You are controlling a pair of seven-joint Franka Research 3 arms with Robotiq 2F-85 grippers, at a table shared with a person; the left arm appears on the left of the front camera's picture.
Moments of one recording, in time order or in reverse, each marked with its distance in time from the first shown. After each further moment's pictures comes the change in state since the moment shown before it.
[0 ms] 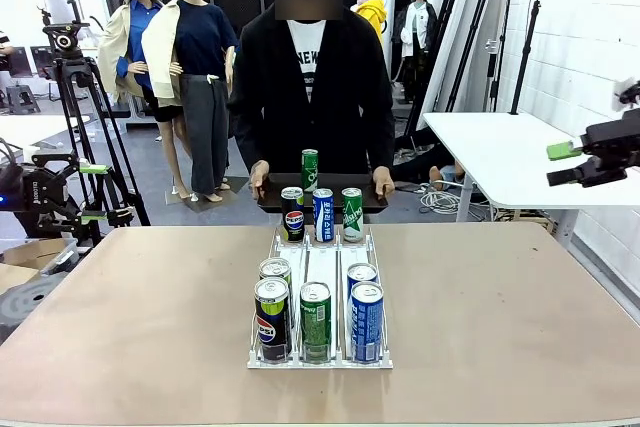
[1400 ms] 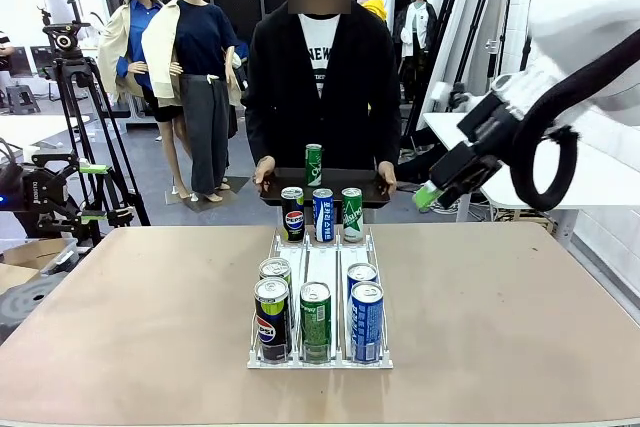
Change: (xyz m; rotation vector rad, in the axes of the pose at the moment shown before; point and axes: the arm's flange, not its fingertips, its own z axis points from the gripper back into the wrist) left arm 0.000 0.000 0.000 0.000 0.000 0.000; right arm 0.011 0.126 -0.197 -0.316 0.467 0.241
